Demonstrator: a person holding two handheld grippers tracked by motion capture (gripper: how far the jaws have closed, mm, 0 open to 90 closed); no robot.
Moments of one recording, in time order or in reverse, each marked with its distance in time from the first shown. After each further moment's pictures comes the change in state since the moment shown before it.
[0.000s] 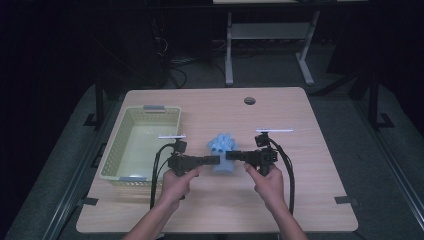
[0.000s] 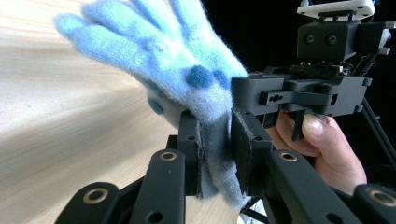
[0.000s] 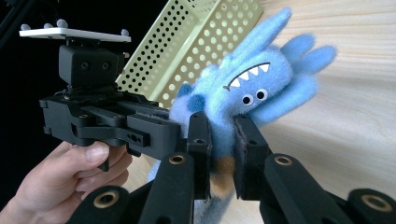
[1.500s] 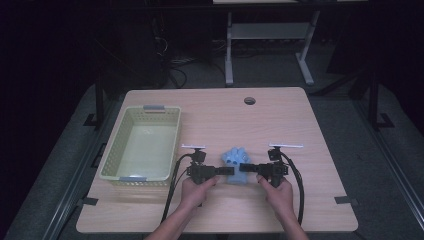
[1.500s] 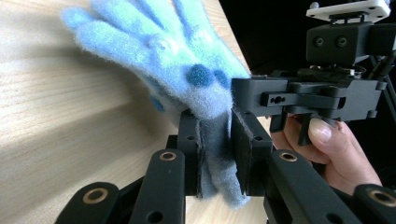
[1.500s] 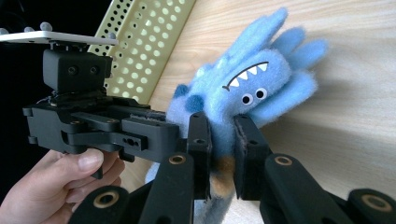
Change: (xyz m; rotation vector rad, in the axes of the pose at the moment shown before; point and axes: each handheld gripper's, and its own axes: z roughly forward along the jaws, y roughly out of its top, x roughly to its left) left arm 0.022 -0.028 0.059 0.072 0.049 -0.065; right arm -0.060 -0.040 -0.008 0.006 -0.040 0.134
